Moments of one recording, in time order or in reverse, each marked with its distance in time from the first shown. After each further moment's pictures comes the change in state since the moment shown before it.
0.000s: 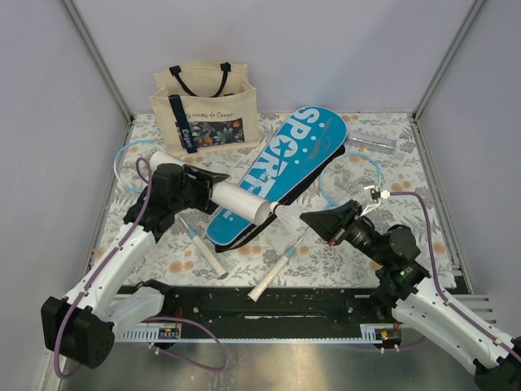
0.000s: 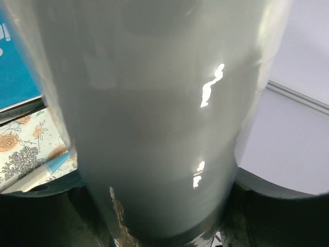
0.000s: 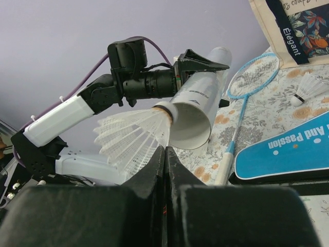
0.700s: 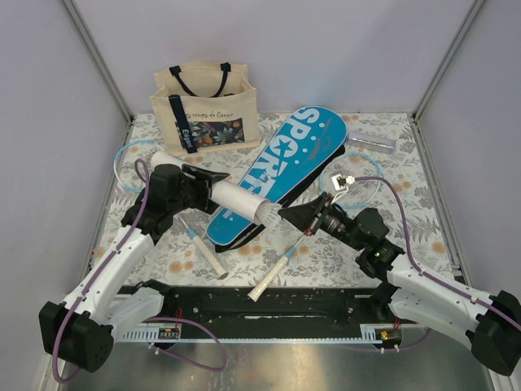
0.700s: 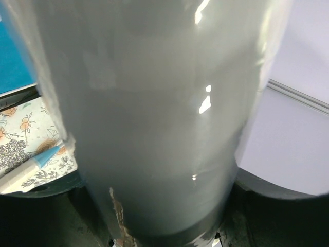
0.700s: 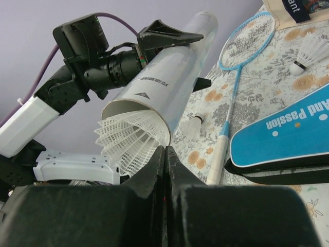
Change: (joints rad) left arm 0.000 -0.016 0.000 0.010 0.028 -0.031; right arm 0.045 0.339 0.054 0.131 0.001 0.019
